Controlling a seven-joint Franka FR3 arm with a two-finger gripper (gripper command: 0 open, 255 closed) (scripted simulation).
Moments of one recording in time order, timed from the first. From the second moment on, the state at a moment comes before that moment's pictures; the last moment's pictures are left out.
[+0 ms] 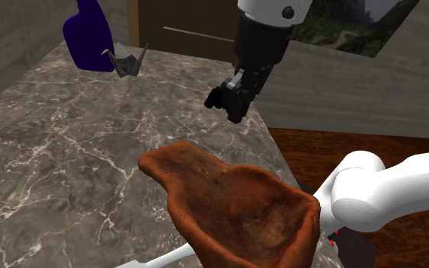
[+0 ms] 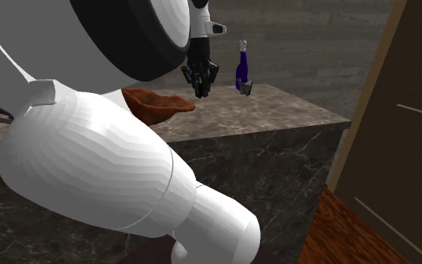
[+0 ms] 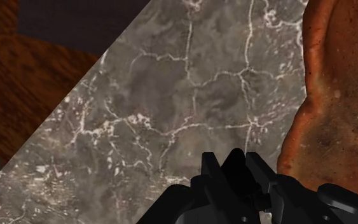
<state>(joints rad) 0.19 -0.58 0.45 -2.05 0.16 1.47 0.36</state>
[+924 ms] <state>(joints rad) 0.17 -0.50 0.45 -1.79 0.13 1.29 0.37</state>
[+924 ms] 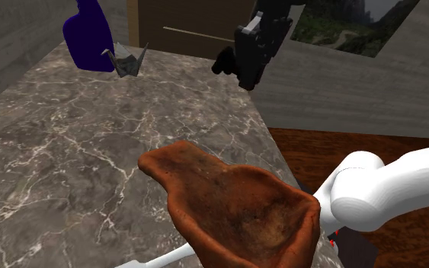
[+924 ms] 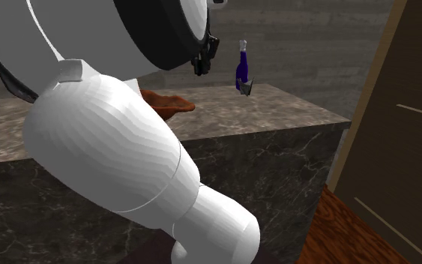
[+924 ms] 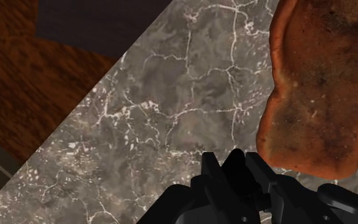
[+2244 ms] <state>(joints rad) 0.22 -0.48 0.70 -1.67 0.24 1.23 0.69</state>
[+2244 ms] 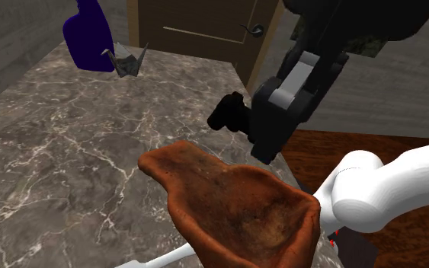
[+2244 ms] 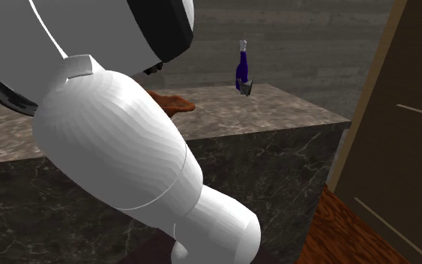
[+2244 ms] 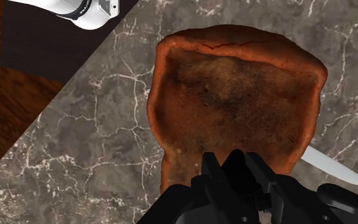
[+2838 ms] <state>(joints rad) 0.24 -0.54 0.69 -1.85 0.28 1.35 0.67</state>
